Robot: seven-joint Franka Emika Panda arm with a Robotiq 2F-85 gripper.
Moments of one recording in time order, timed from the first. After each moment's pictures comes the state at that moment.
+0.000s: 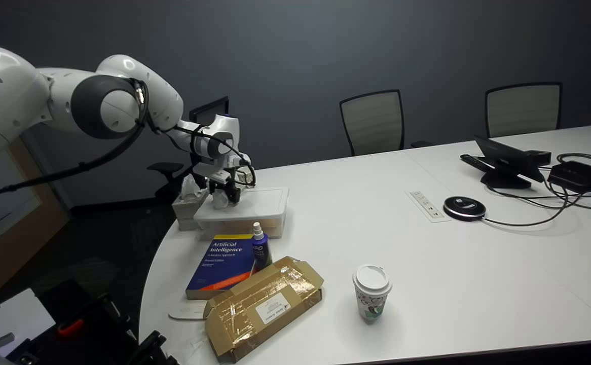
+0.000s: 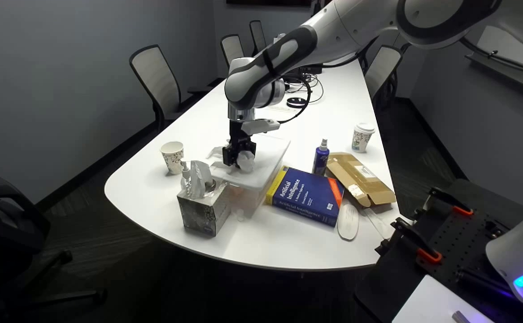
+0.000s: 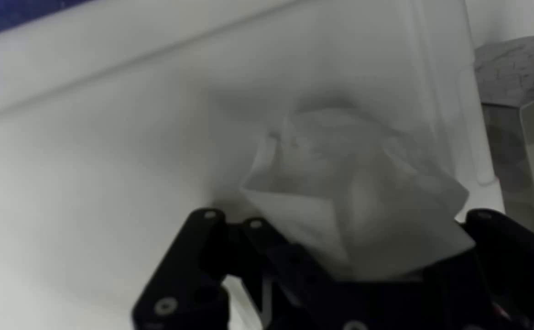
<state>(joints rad) 0.12 1.09 0.17 -1.24 0.07 2.21 0.02</state>
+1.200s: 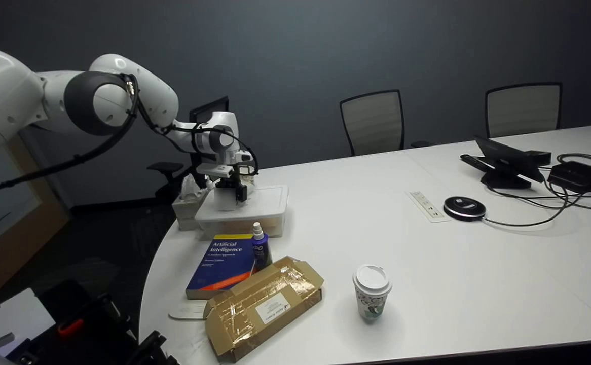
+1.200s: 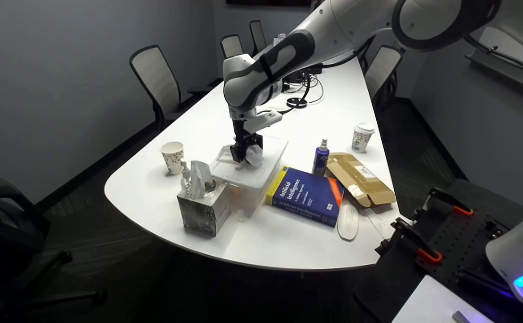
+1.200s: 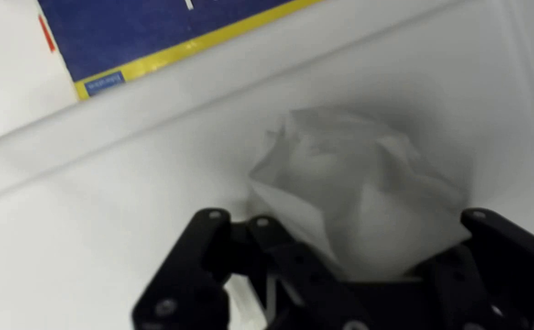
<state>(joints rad) 0.21 1.09 0.04 -1.18 -0.03 2.13 0.11</state>
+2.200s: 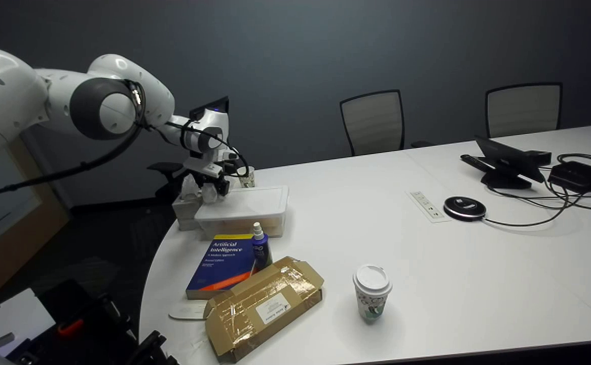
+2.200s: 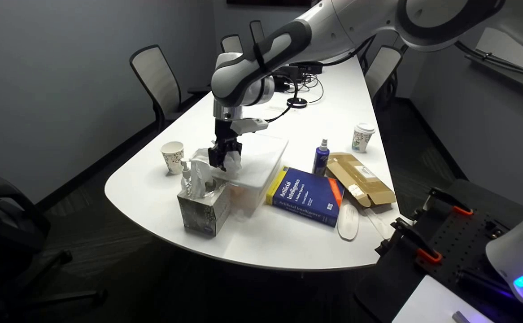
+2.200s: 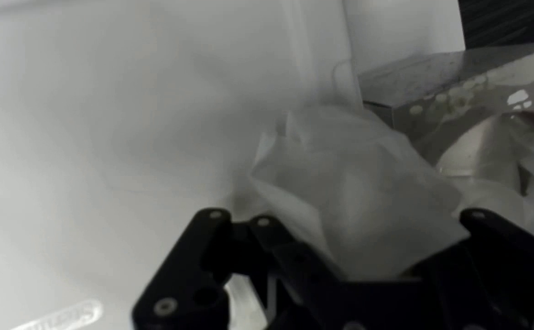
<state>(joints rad) 0.16 1.10 0.21 -1.19 0.08 2.19 -0.06</state>
